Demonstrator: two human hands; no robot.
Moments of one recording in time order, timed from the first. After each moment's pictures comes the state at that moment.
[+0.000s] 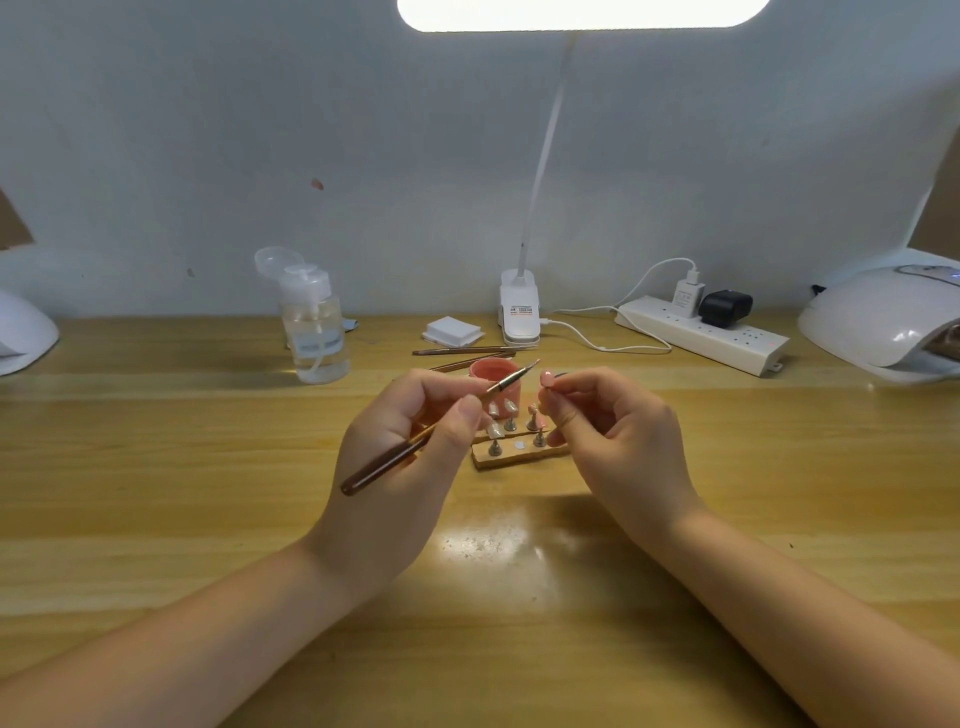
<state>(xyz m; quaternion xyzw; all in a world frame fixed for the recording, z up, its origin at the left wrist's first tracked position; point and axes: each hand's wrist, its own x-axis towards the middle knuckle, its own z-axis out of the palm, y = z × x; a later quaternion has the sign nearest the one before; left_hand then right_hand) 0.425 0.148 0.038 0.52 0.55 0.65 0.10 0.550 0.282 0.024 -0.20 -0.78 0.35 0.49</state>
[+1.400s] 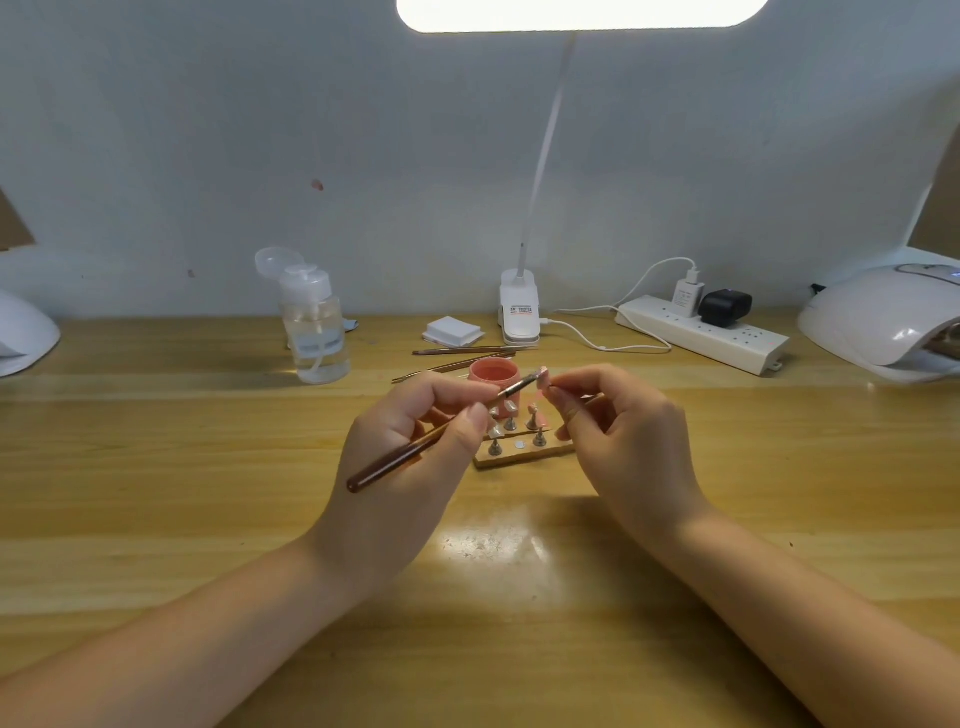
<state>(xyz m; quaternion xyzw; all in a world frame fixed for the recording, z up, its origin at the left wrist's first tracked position) 0.427 0.146 0.042 0.52 0.56 0.64 0.10 0.553 0.284 0.026 -0.20 -0.81 0.23 0.49</state>
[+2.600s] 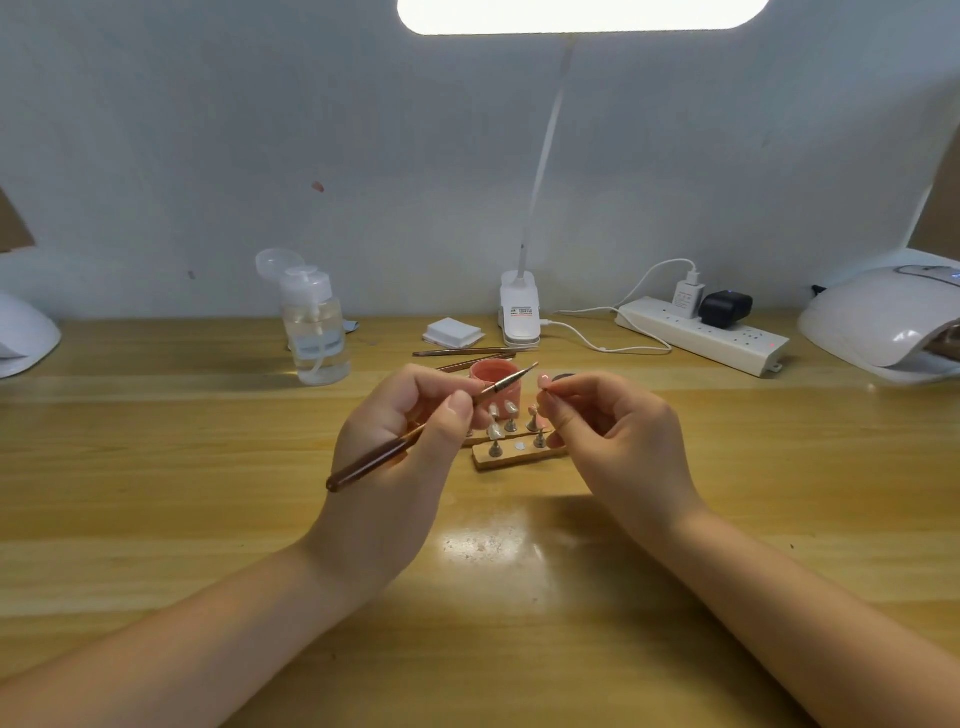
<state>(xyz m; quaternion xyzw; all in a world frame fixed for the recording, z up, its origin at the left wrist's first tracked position) 0.426 0.148 0.040 0.51 0.53 0.67 0.10 0.549 0.282 0.024 -0.20 -0.77 0.35 0.49</state>
